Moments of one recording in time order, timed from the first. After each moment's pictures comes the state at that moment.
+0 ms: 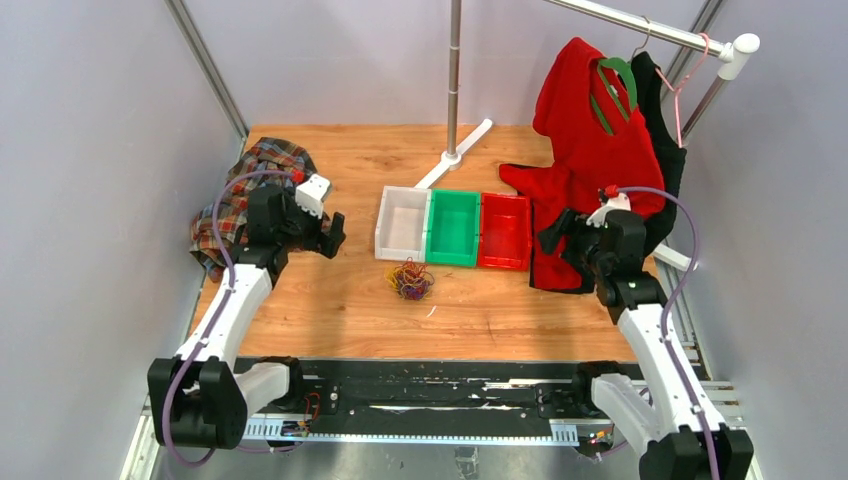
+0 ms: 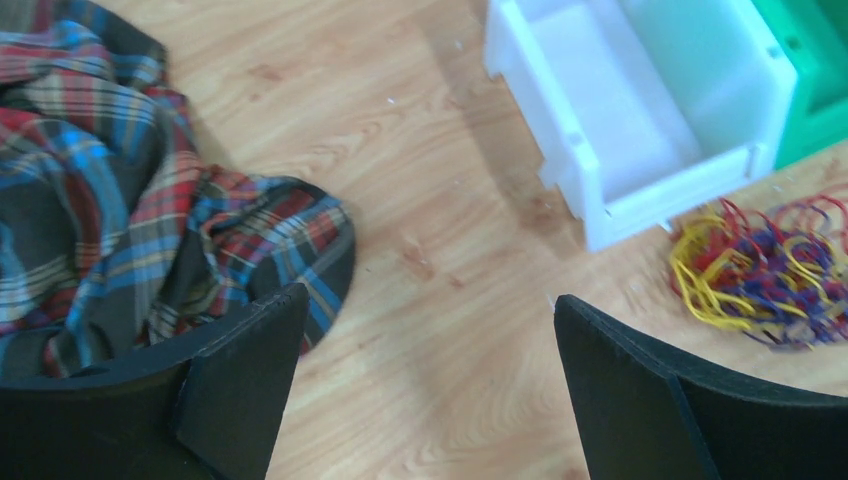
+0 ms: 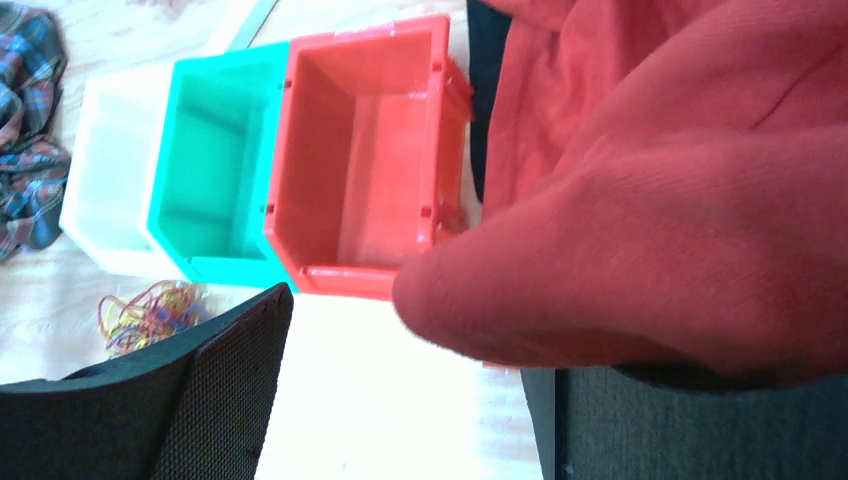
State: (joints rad) left arm -0.02 1.09 0.73 -0.18 0.36 0.31; right arm 0.06 0.87 0.66 -0.27 -0.15 0.35
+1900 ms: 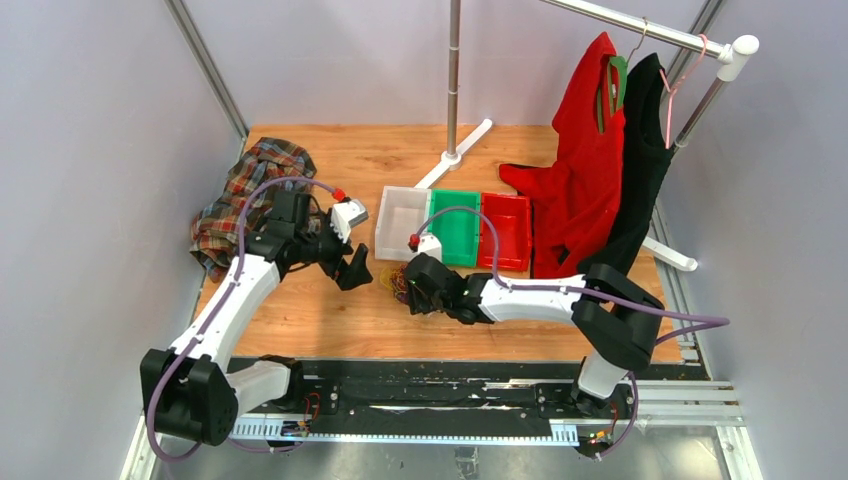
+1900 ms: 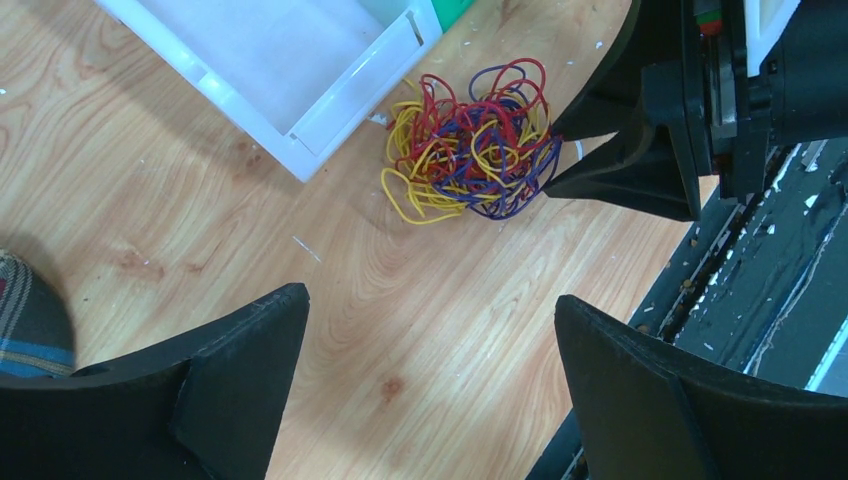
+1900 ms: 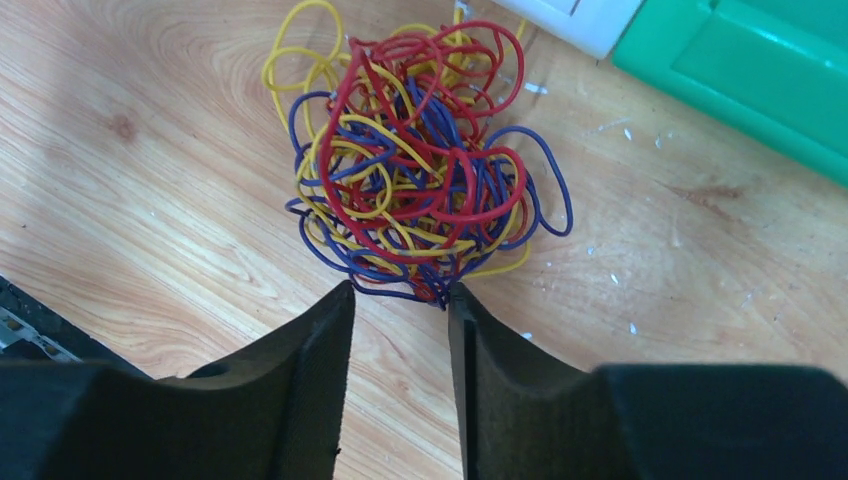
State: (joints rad) left arm -0.18 1.13 0.86 -0.64 0.67 0.44; right arm 1.10 1.67 0.94 -0.07 0.27 0.61
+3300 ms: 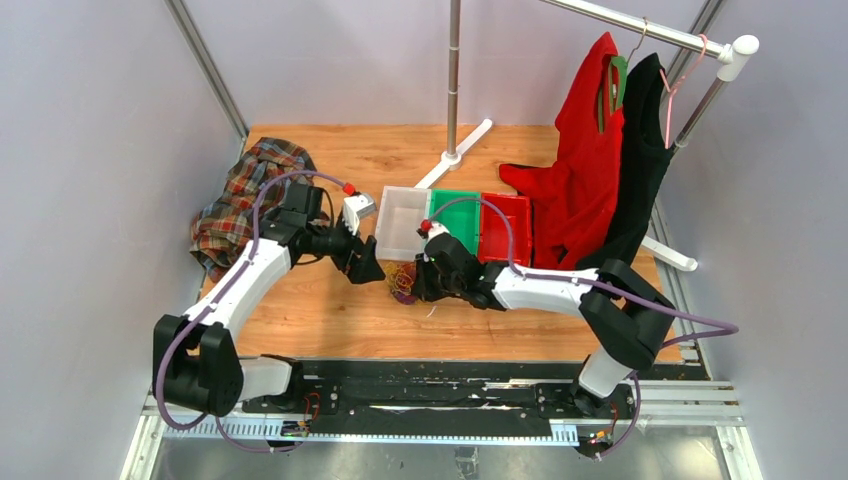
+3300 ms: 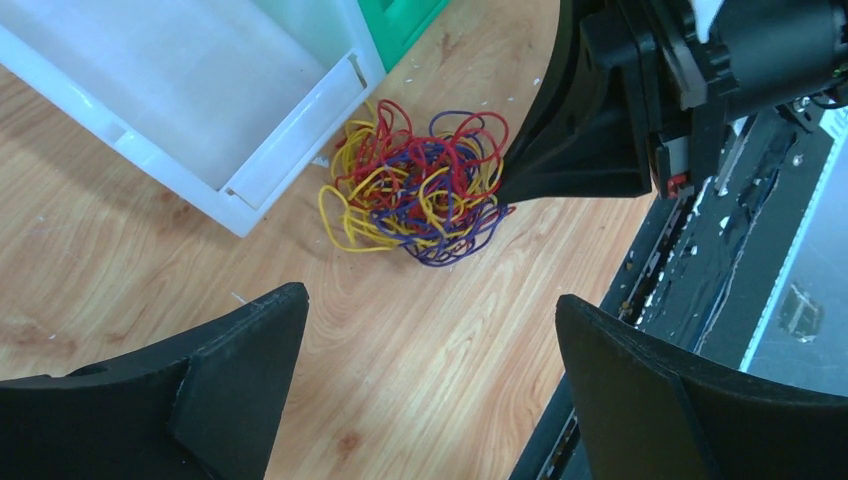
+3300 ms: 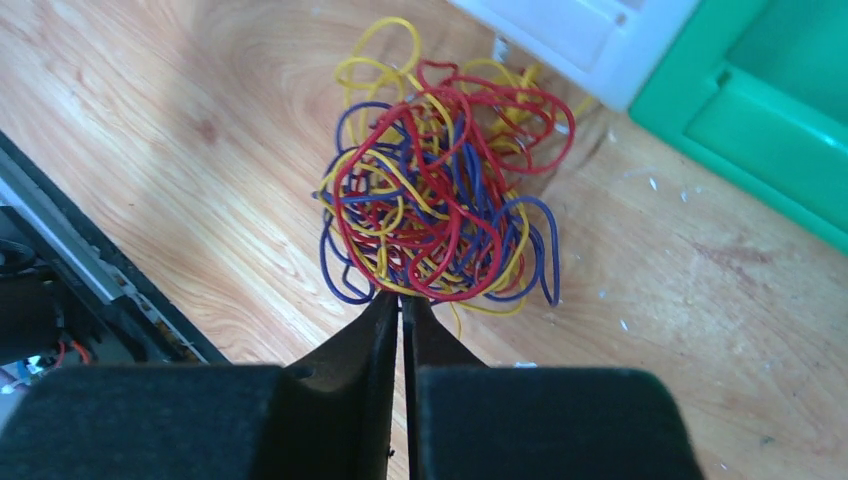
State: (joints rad) left arm -0.21 1.26 0.90 -0.58 0.78 0.37; right arm 0.96 1.63 0.87 0.05 -0.01 0.57
